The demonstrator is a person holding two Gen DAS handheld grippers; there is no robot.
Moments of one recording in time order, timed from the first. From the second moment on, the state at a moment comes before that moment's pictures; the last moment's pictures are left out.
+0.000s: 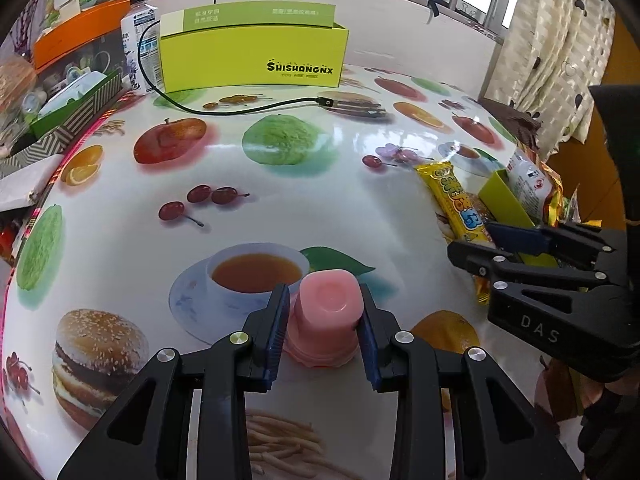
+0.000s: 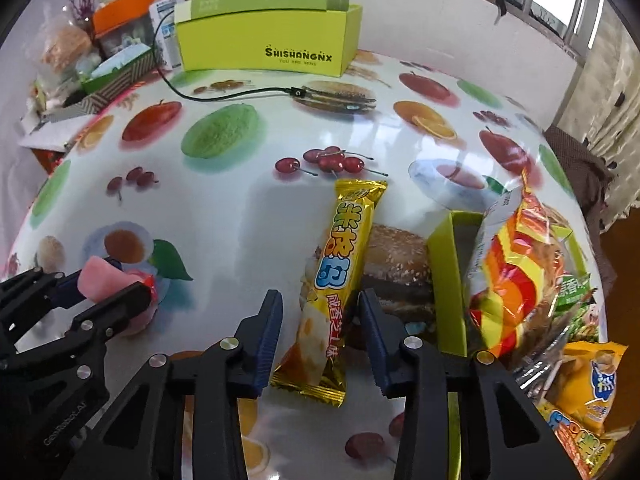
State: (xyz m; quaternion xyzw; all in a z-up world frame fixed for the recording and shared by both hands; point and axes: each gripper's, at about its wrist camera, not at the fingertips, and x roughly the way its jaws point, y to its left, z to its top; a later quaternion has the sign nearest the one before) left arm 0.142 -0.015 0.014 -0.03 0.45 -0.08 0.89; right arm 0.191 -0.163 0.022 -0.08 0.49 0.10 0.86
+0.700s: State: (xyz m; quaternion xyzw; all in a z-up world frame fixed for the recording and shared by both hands) left arm 0.139 -0.016 0.019 -0.04 0.44 -0.09 0.89; right arm 0.190 -0.169 0.020 -0.06 0.49 0.11 0.86
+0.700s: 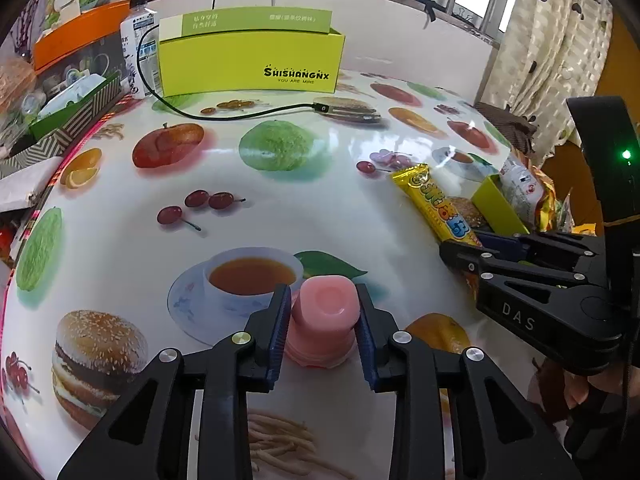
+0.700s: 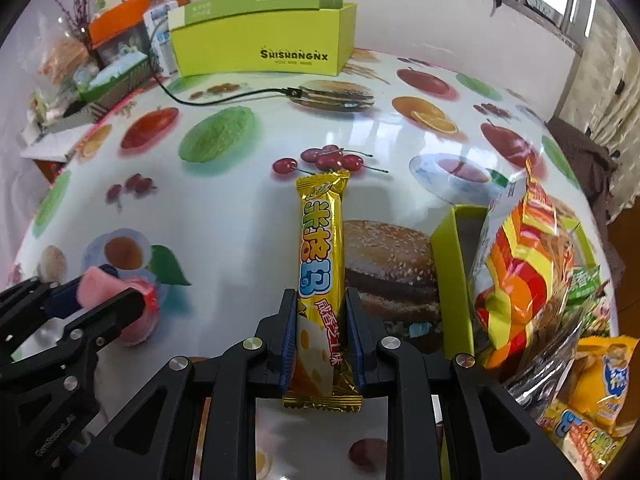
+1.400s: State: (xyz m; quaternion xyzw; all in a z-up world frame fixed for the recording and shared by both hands) left arm 0.115 -0.020 0.047 -0.03 0.41 -0.10 0.91; right arm 0.154 -0.173 0.049 -0.04 0.46 0.12 0.88
